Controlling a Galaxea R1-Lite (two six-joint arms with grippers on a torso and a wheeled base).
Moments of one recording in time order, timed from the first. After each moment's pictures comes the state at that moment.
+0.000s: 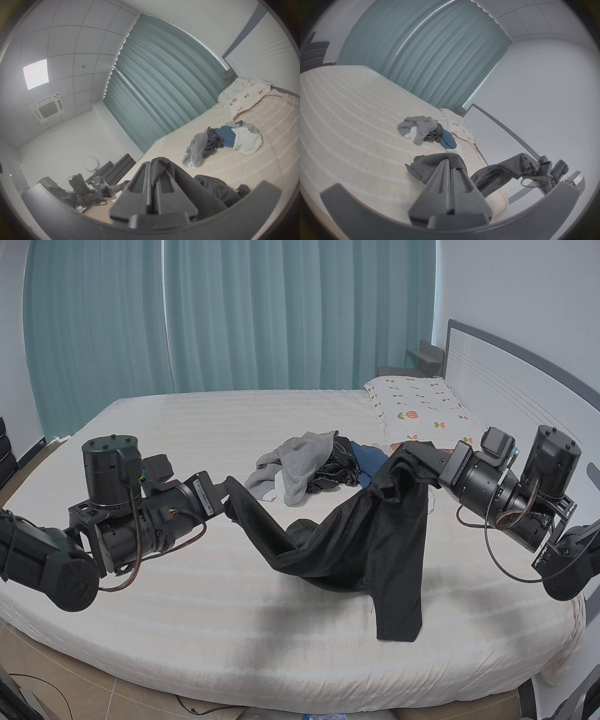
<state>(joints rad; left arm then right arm) -0.42 1.70 -0.72 -0.77 -0.10 -0.65 0.46 1.74 -0.71 -1.13 0.18 0.67</state>
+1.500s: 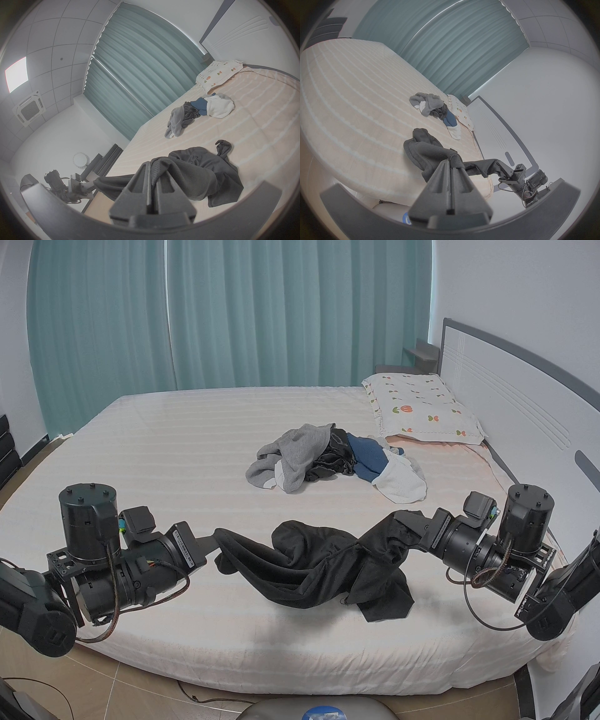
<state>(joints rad) -0.46 1.59 -0.51 -0.78 -0.12 -0.81 0.52 1.81 -0.52 -1.21 0.05 0.72</state>
